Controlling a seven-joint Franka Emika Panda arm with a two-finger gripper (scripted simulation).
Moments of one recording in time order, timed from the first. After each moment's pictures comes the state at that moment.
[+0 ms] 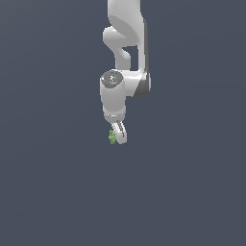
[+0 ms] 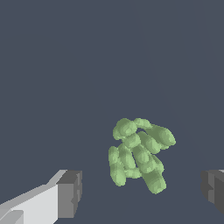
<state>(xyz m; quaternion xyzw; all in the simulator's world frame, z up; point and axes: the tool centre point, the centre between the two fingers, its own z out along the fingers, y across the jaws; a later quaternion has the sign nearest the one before) -0.047 -0.034 0.106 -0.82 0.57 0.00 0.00</state>
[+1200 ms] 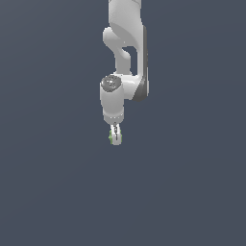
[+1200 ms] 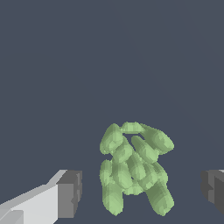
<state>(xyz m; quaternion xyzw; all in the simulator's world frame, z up) -0.055 -0.039 0.084 -0.76 0.65 0.00 0.00</state>
